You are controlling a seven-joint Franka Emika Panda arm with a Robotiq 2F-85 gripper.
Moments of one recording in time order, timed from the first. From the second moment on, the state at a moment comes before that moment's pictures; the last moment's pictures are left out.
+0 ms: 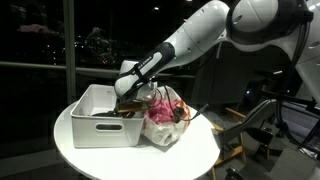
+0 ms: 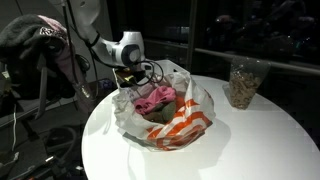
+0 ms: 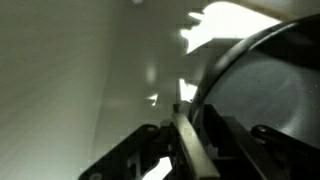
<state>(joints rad) 0.33 0.74 0.04 -1.70 -0.05 2.55 0.42</state>
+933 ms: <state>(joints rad) 0.29 0.71 0.07 -1.64 0.08 2.55 0.42</state>
